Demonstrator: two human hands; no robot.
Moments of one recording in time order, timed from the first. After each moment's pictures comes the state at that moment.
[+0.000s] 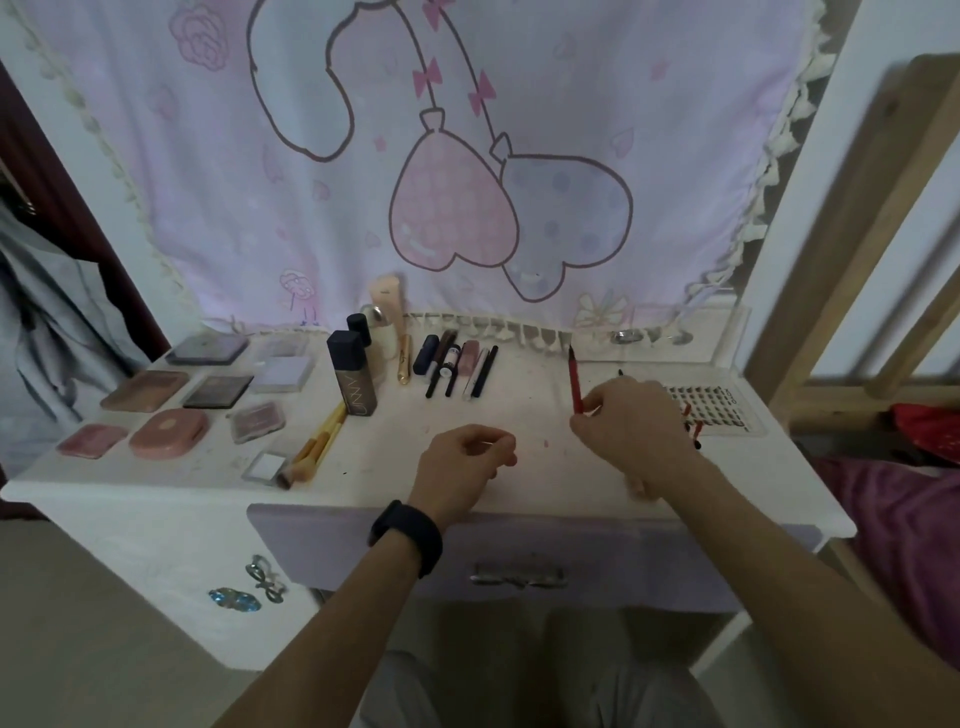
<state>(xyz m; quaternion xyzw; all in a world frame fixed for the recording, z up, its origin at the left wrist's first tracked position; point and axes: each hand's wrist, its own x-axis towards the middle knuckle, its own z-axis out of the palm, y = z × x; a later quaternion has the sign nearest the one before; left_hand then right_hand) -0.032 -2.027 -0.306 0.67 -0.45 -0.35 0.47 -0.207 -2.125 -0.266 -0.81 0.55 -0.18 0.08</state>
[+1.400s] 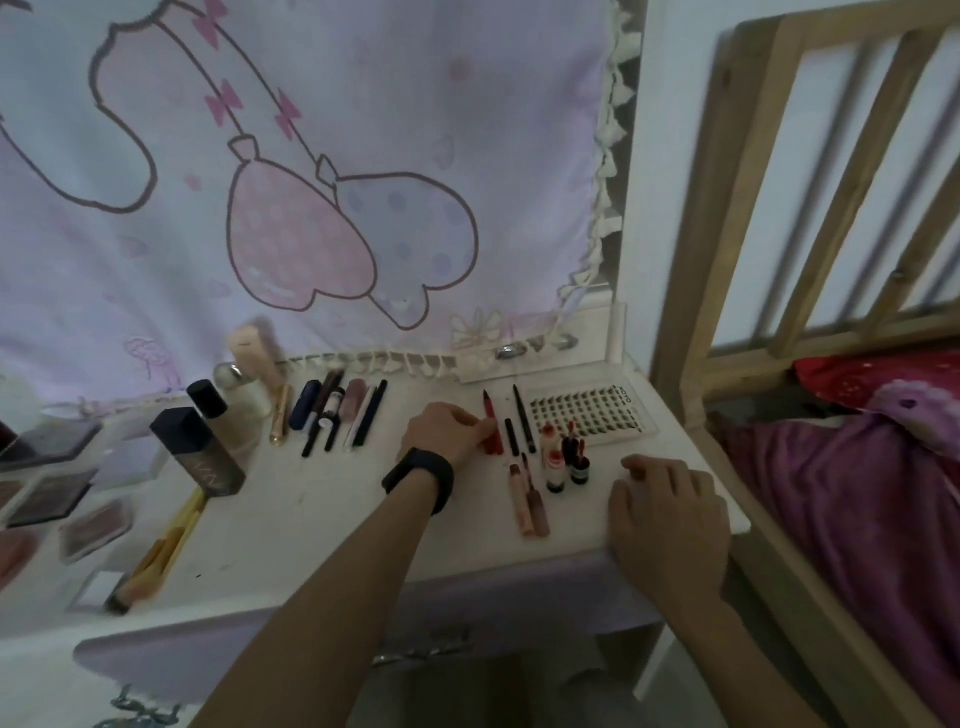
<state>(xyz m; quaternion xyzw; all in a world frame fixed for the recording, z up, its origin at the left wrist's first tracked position) -0.100 -2.186 -0.315 0.77 -0.50 -0.25 0.31 -0.338 -2.129 -0.376 -0.67 0.66 -0.34 -0.06</state>
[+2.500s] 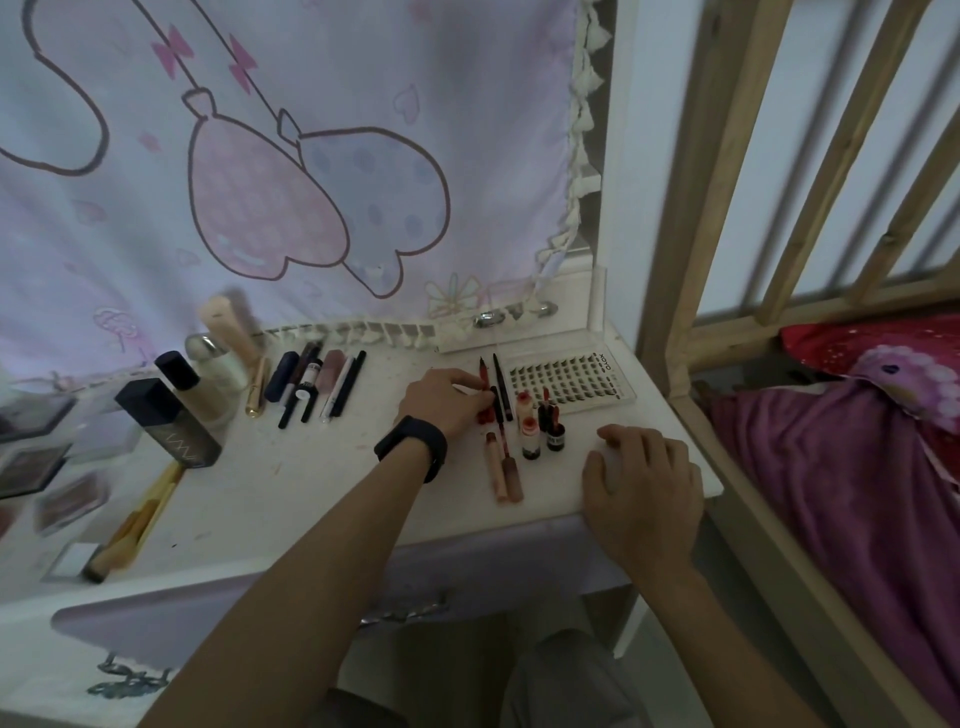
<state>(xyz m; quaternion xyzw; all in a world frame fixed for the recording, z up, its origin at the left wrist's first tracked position) -0.119 -2.191 -0.318 0.74 -0.54 -0.25 0.30 -0.340 -2.124 -0.380 -0.67 0.64 -0.39 -0.04</state>
